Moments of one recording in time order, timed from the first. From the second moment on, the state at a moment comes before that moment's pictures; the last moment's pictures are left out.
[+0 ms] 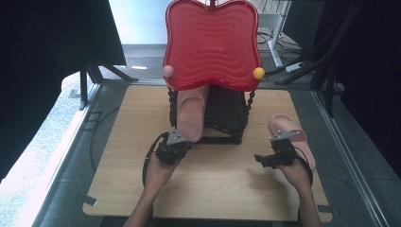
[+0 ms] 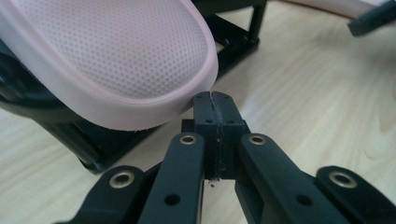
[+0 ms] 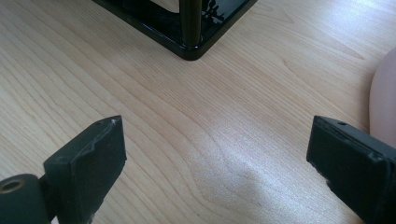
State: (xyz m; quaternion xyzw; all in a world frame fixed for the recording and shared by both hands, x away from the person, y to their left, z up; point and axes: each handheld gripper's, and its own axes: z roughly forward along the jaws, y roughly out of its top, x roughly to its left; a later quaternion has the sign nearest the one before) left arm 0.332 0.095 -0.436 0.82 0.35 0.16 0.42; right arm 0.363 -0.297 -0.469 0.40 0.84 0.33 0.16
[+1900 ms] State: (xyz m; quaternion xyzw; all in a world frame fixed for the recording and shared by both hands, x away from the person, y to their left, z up) left arm 0.339 0.147 -0.473 0.83 0.41 0.14 0.35; right arm 0.363 -0.339 -0.461 0.45 0.81 0.34 0.15
